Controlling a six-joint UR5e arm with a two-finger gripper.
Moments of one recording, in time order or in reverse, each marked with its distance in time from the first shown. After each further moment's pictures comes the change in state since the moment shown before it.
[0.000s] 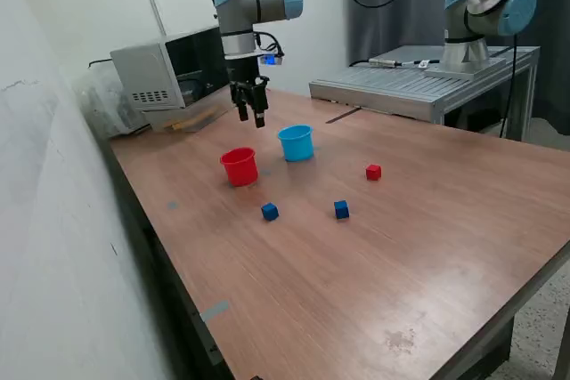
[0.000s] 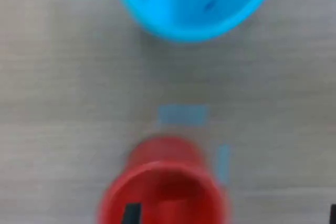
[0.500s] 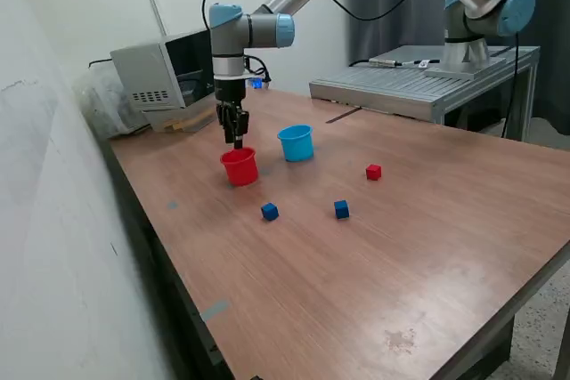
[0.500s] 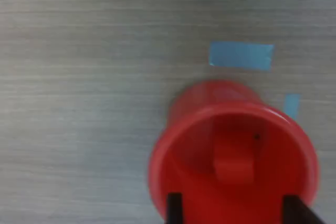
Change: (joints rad) arm -0.034 0.136 -0.073 -0.191 -0.025 -0.043
